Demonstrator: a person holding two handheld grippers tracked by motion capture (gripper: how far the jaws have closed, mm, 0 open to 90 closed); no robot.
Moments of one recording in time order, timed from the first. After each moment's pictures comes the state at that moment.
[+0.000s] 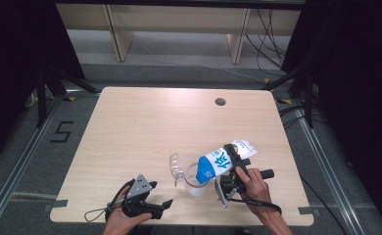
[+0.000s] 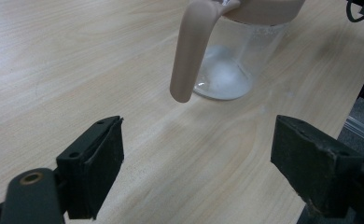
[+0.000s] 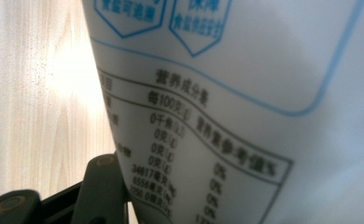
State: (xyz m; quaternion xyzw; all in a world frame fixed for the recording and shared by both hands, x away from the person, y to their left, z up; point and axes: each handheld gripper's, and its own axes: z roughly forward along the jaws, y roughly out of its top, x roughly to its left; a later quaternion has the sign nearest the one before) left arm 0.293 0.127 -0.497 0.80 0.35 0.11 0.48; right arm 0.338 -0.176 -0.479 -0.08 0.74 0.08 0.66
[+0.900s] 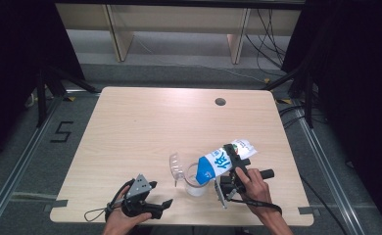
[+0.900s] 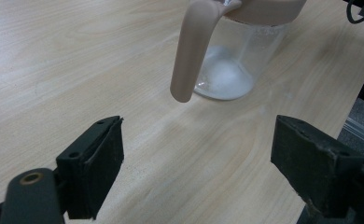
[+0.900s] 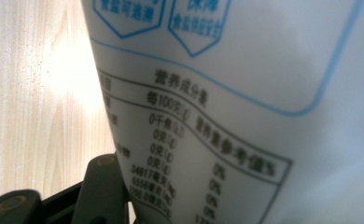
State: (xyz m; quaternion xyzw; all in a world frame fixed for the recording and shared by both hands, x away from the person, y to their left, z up) left arm 0.294 0.128 -0.498 0.80 0.36 0.10 0.47; right arm 0.337 -0.175 -0.471 -0.13 0.73 0.03 0.67
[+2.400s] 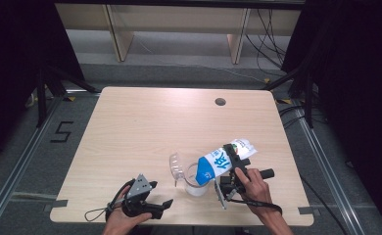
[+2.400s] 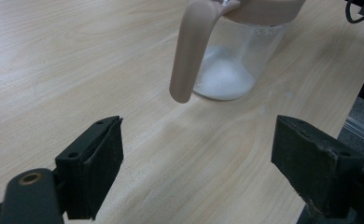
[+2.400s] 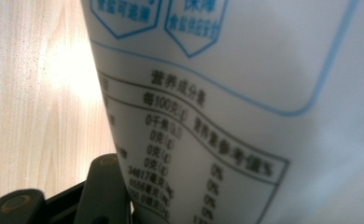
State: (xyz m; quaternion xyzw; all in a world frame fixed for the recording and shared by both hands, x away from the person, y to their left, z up) left arm 0.294 0.127 -0.497 0.80 0.36 0.10 0.47; right arm 0.336 -0.177 -0.475 -0.11 0.73 0.04 0.68
